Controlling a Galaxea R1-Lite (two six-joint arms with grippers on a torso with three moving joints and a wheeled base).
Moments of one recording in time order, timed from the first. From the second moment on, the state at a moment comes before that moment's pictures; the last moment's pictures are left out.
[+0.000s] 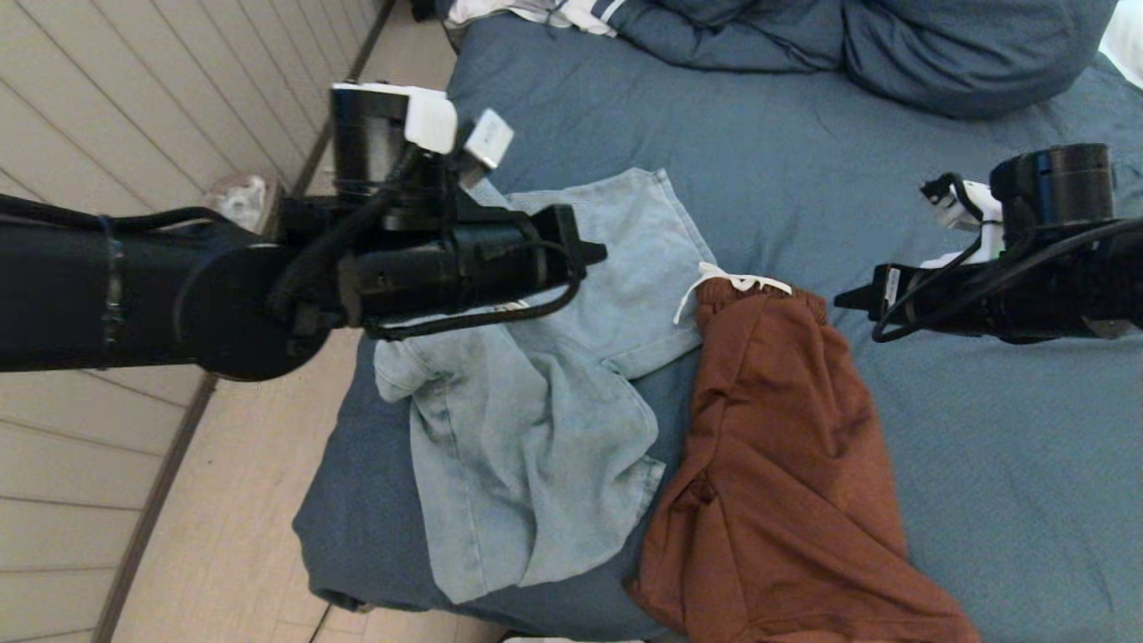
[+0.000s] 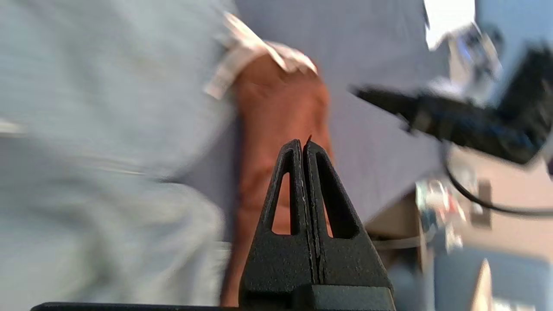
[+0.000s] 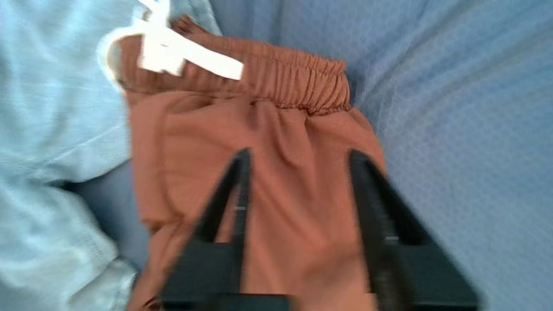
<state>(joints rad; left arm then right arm) -0.72 1.84 -1.42 -0.29 -0.23 -0.48 0.03 1.68 -1.26 0.05 0.10 0.17</state>
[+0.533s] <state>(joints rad) -0.89 2.00 -1.37 -0.50 -0.10 -0.40 0.02 1.77 -1.08 -0.28 0.13 0.09</state>
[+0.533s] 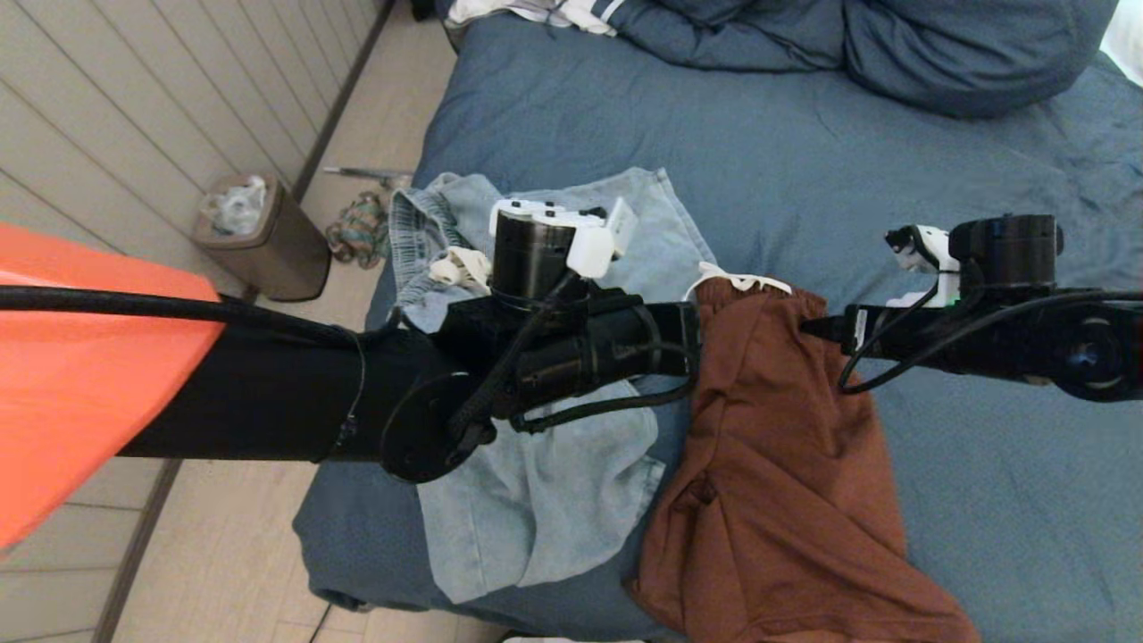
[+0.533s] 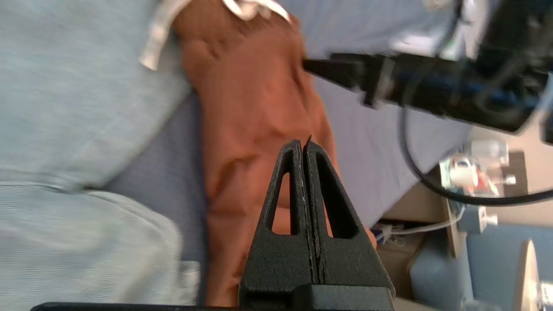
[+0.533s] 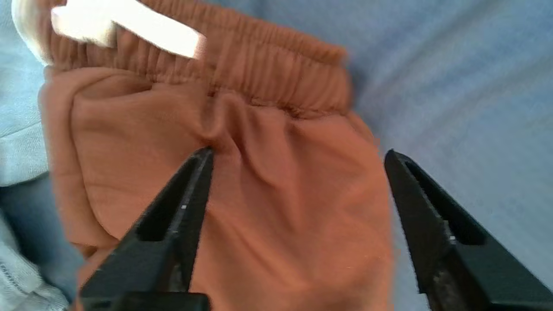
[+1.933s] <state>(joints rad) -1.01 1.93 -0.76 -0.76 -0.07 -0.40 0.35 1.61 -1.10 0.09 0.06 0.11</state>
